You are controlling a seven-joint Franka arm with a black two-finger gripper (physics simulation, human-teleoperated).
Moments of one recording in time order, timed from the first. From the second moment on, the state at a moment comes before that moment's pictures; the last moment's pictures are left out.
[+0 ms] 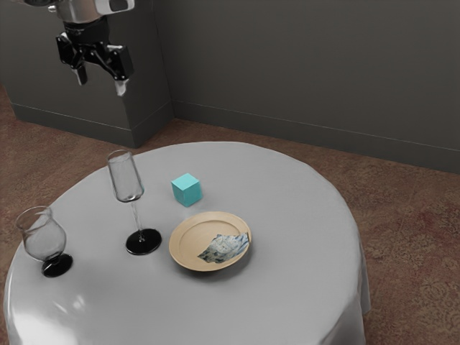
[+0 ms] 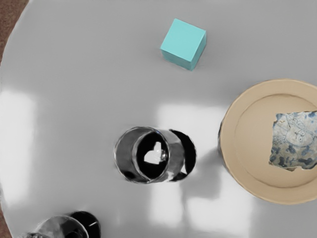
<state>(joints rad) -0.13 -0.06 0.11 -1.48 0.17 1.51 -0.08</state>
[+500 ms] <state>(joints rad) -0.10 0.25 0.11 -1.43 0.10 1.66 -0.09</state>
